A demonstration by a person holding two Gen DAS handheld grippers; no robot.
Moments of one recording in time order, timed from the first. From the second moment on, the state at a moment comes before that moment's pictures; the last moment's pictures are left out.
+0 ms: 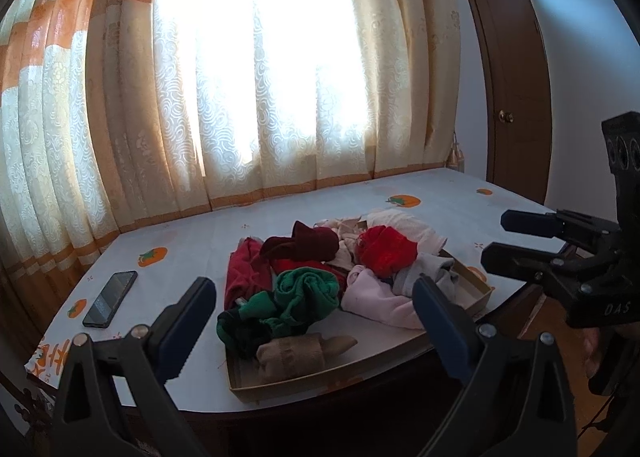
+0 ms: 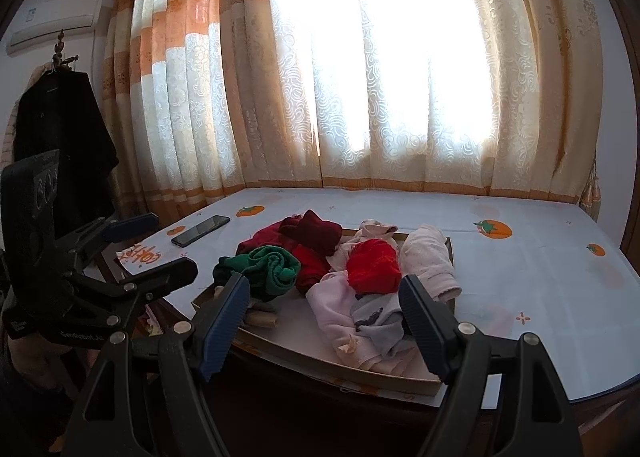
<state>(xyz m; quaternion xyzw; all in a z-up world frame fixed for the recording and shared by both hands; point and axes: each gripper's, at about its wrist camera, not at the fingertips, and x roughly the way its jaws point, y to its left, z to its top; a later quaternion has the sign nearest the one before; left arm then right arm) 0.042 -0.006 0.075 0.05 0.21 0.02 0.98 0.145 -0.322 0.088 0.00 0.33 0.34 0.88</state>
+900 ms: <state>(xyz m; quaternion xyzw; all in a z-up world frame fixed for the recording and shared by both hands) 0.035 -0.001 0.083 0.03 0.23 0.03 0.97 0.135 -0.323 0.100 0.00 0.32 0.35 0.88</state>
